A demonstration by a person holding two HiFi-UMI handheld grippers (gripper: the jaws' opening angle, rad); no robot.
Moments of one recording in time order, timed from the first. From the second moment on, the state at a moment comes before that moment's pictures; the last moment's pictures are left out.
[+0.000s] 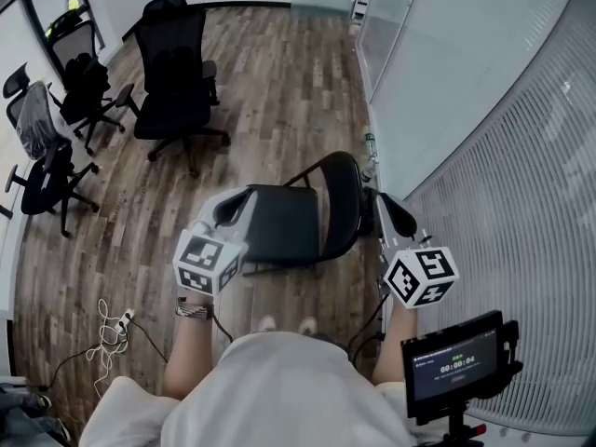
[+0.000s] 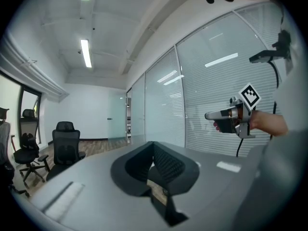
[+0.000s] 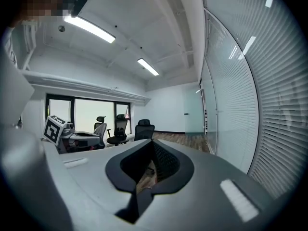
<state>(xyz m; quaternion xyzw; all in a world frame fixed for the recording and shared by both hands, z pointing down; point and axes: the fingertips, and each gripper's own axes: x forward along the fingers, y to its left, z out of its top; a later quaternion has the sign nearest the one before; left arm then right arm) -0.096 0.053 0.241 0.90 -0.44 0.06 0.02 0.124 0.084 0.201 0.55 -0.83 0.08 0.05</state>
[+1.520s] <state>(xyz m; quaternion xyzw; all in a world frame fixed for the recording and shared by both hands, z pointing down) -0.090 -0.002 0.357 0.85 -0.49 0.14 0.15 0.193 -0.007 0.285 0.48 -0.85 0.19 0.10</state>
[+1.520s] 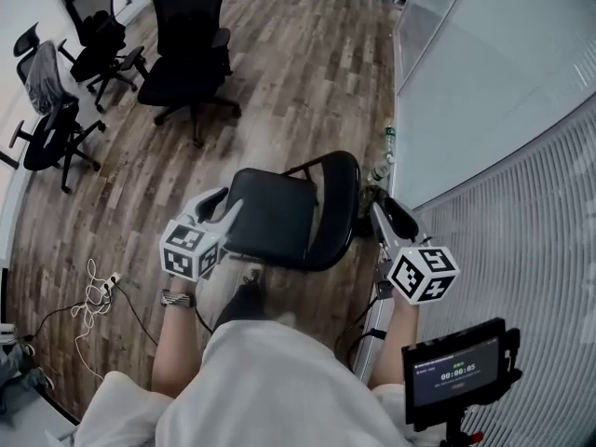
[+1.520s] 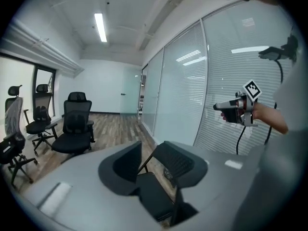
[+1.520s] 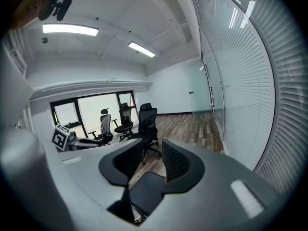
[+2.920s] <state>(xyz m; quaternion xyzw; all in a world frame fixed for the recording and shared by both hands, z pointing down) -0.178 -0.084 0.653 0.77 -0.40 0.21 0.44 0.246 -0.103 0.500 0.52 -0.69 0.41 0.29</state>
